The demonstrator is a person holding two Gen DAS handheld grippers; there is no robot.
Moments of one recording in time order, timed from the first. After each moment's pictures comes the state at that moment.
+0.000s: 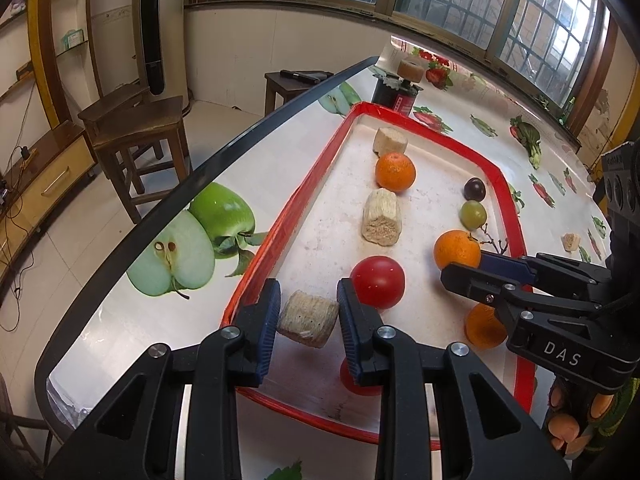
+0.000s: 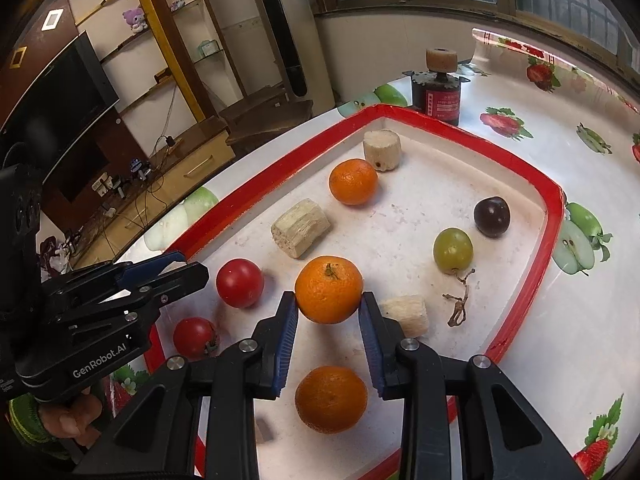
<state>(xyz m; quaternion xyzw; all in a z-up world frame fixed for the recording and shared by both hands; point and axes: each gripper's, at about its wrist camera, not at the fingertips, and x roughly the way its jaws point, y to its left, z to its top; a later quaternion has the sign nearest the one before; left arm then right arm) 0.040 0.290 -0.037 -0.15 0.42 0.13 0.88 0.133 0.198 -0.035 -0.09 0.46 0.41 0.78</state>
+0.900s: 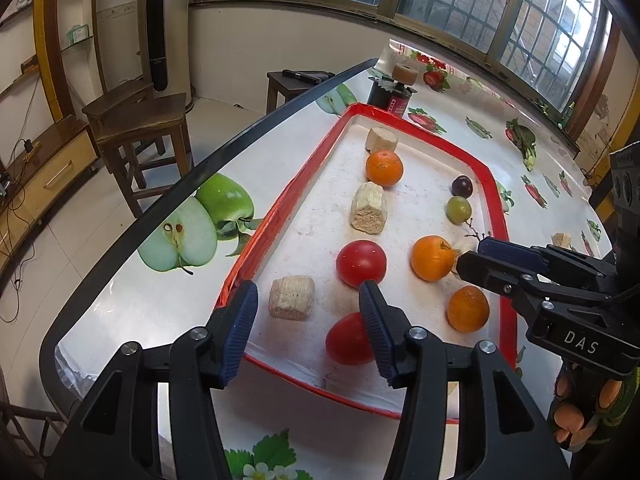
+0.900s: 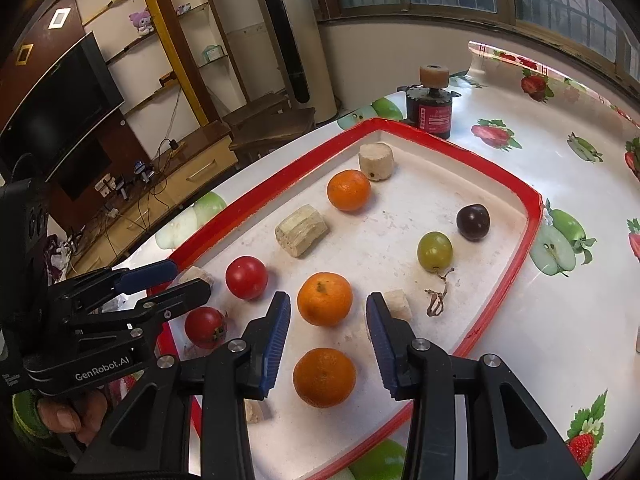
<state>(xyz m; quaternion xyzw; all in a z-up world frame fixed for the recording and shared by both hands) 0.025 0.280 -0.024 -0.15 0.42 0.13 0.88 0.122 0.179 -0.014 -0.10 0.44 0.42 0.79</state>
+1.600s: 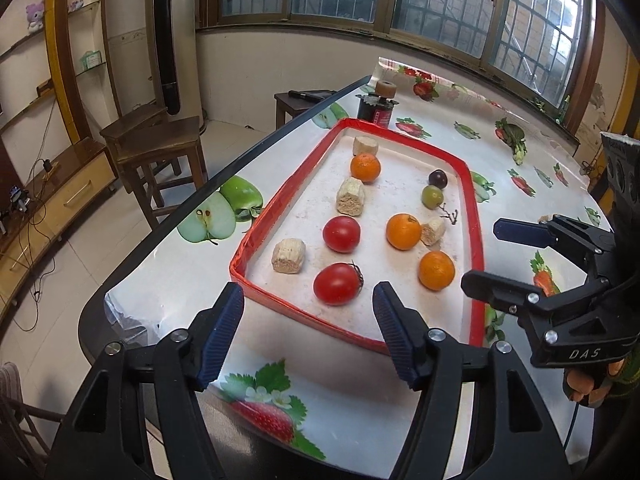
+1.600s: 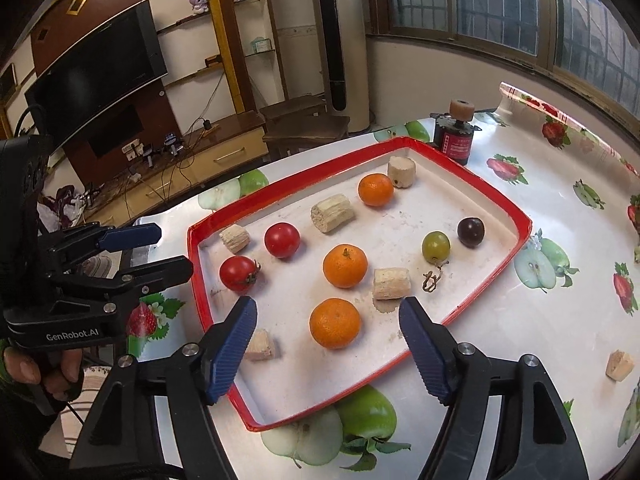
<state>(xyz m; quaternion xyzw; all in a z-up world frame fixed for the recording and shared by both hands) -0.024 0.243 0.004 -0.12 0.39 0.16 0.90 0.081 0.147 0.008 -0.16 0.38 0.48 0.78</state>
